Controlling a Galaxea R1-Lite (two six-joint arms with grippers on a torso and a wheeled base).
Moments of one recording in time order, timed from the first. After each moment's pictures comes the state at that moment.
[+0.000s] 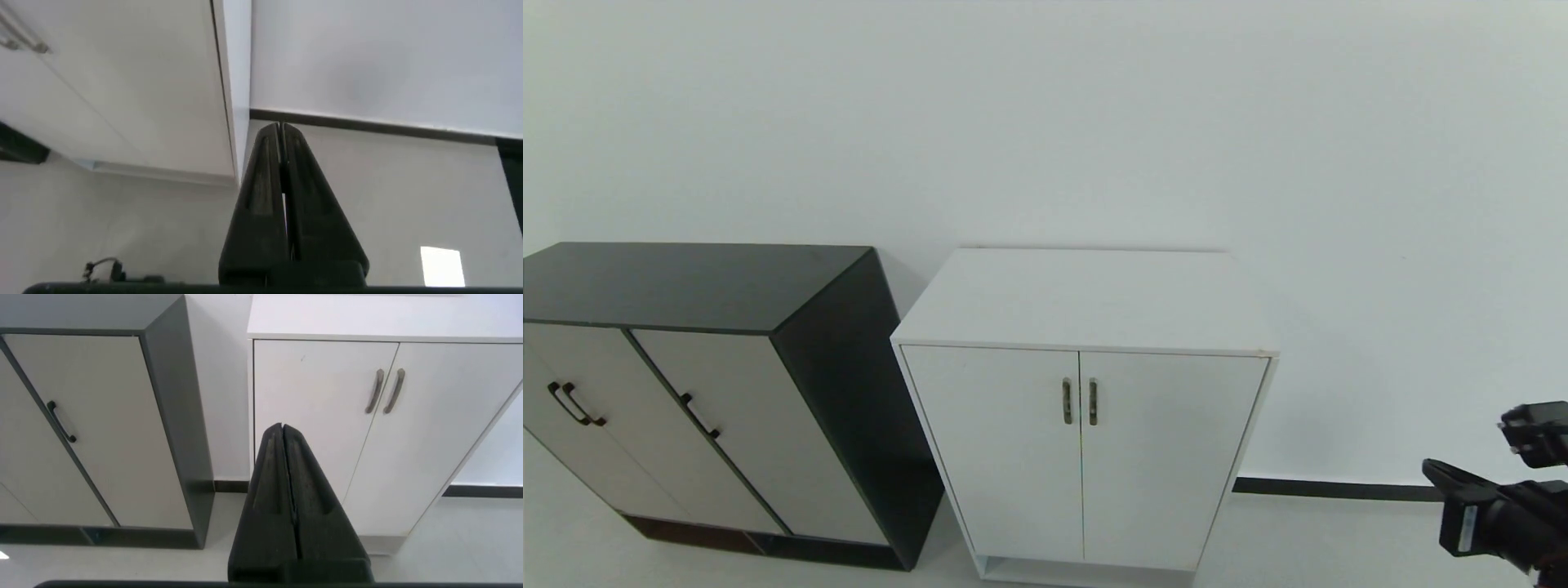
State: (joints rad) left arm 0.00 0.00 0.00 0.00 -0.01 -0.01; right arm 0.22 1.42 -0.01 -1.10 -0.20 0.01
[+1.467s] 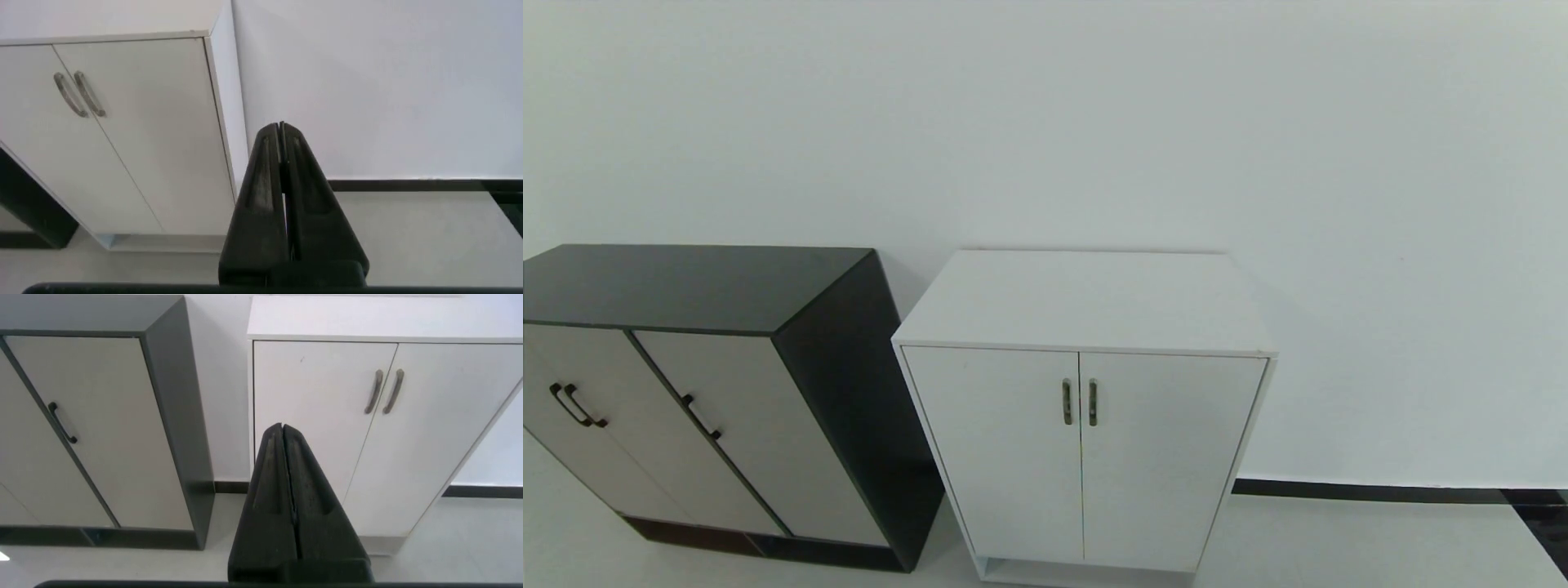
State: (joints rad) left arm 0.00 0.00 0.00 0.00 -0.01 -0.01; right arm 0.00 0.02 0.00 0.00 -0.03 0.01
